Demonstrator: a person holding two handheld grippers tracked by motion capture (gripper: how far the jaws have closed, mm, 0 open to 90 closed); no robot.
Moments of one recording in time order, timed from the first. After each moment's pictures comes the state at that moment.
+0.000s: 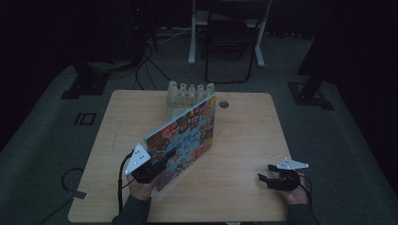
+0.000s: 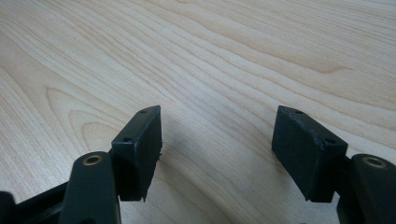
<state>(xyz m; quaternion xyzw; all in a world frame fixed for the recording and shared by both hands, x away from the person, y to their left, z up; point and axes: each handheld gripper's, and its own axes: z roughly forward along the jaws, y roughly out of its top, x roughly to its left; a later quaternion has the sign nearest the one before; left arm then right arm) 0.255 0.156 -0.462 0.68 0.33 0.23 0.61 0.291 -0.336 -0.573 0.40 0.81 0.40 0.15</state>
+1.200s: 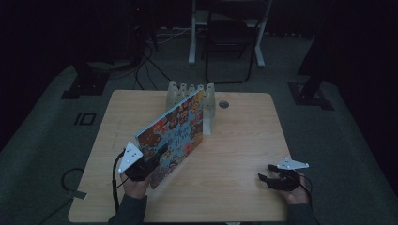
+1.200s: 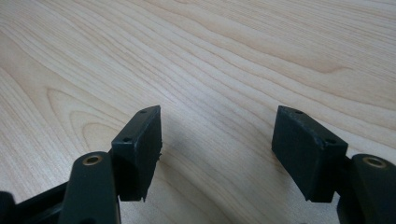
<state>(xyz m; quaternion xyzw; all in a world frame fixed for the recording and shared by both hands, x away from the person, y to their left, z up) 0.256 0.171 -0.459 0.66 0.36 0.26 0.60 0.291 -0.337 -0.573 0.40 0.81 0.40 0.15</state>
